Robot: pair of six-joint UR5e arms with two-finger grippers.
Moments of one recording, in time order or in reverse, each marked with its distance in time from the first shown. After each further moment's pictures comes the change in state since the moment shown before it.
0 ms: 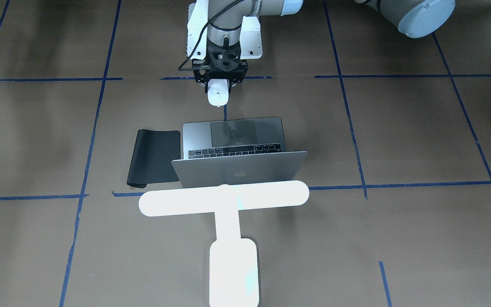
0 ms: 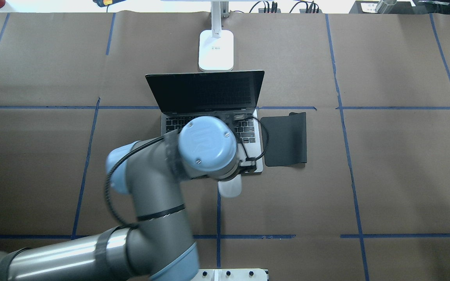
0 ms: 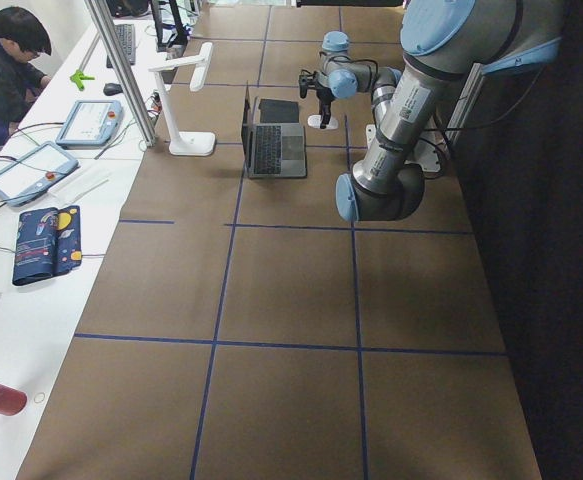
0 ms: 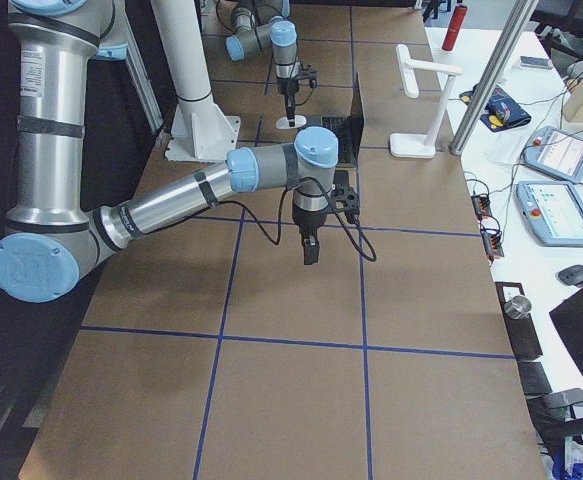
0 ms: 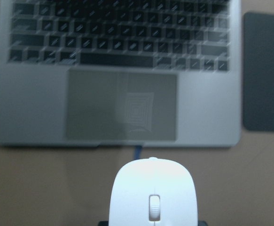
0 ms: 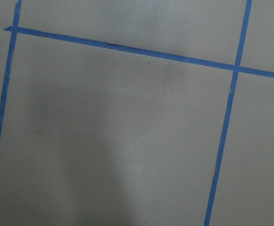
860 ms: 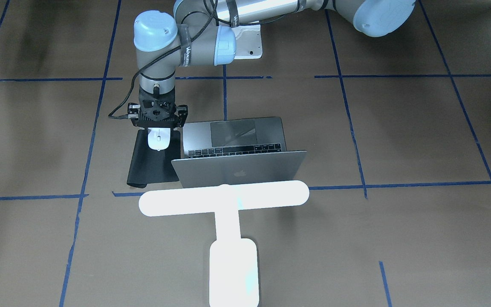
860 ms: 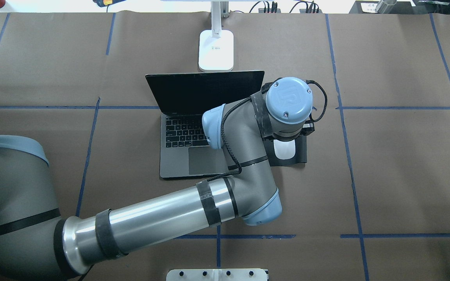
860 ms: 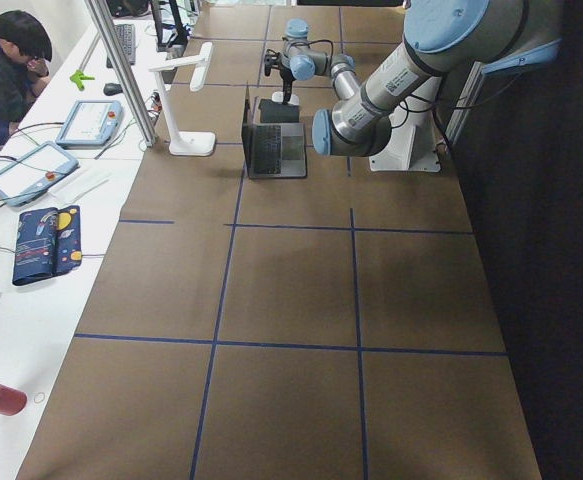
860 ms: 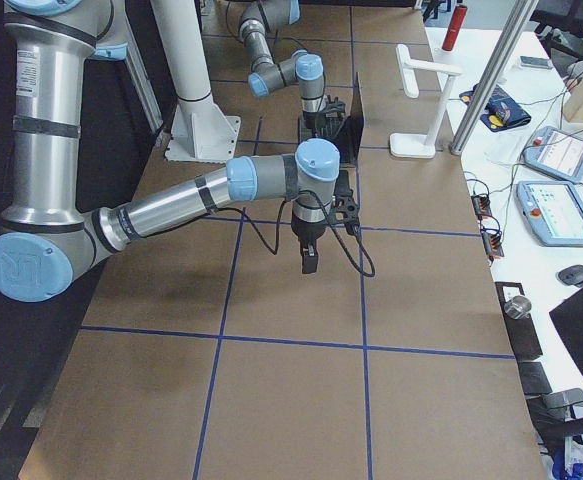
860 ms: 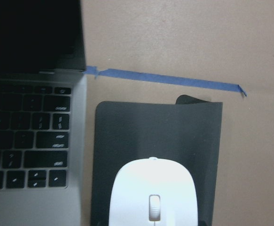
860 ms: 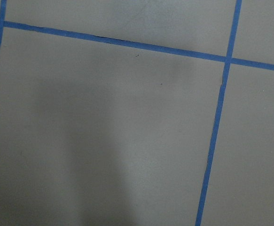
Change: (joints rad) left arm -0.043 -0.345 0.607 -0.318 0.000 0.017; right arm 0.022 -0.004 -0.035 0.004 0.023 -0.020
